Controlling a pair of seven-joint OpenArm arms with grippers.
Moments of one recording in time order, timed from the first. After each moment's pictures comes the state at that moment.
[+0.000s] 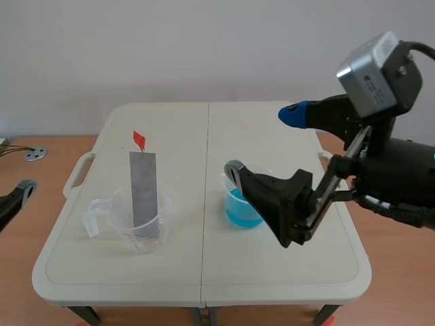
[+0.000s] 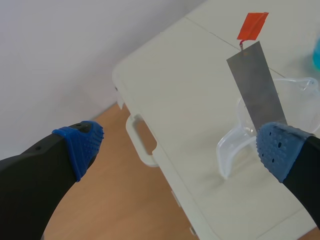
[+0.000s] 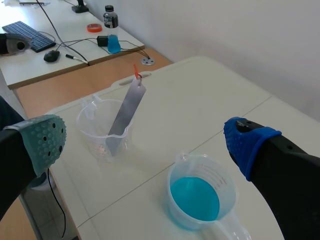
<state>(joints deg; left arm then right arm) 38.5 -32.1 -21.0 107.9 -6.3 -26.4 -10.4 -19.8 37.0 -10.0 110.9 21.0 30.7 5.8</state>
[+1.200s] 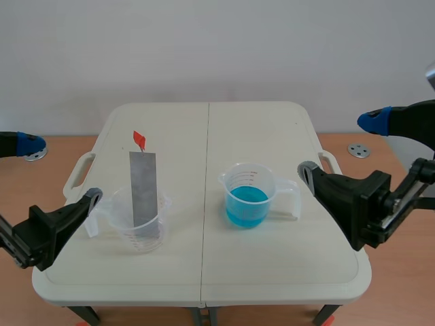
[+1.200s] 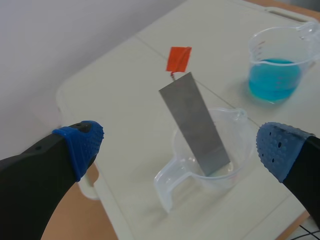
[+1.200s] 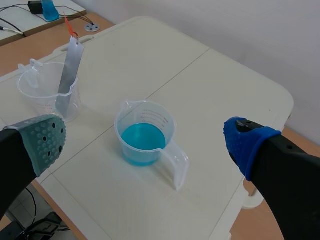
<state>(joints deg) 32.7 -31.4 -8.1 108.0 -6.3 -27.7 -8.5 -33.3 33.7 8.7 116.5 20.7 30.7 -0.4</state>
